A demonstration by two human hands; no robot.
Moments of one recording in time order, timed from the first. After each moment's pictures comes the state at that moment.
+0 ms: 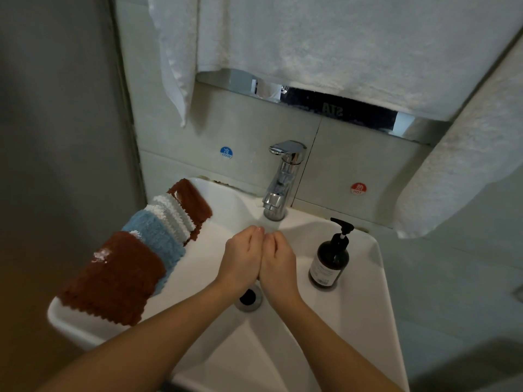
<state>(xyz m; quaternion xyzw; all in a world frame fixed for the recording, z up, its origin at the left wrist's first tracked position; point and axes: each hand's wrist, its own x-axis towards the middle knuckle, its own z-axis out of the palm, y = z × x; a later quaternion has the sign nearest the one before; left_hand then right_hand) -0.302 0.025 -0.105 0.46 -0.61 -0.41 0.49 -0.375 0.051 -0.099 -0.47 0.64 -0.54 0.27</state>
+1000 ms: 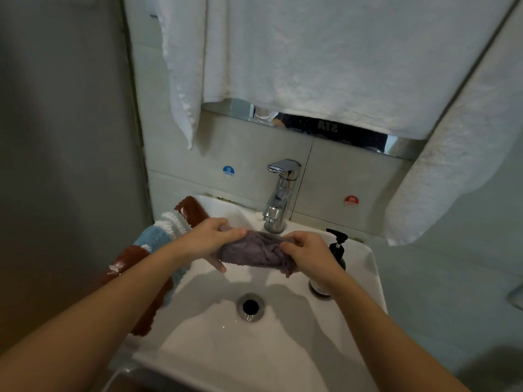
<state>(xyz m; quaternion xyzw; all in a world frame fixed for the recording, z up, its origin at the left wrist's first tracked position) -0.218 -0.015 -0.040 0.46 -0.66 -0.54 0.25 -0.437 0.058 -0.036 -0.53 0.64 -0.40 0.39</state>
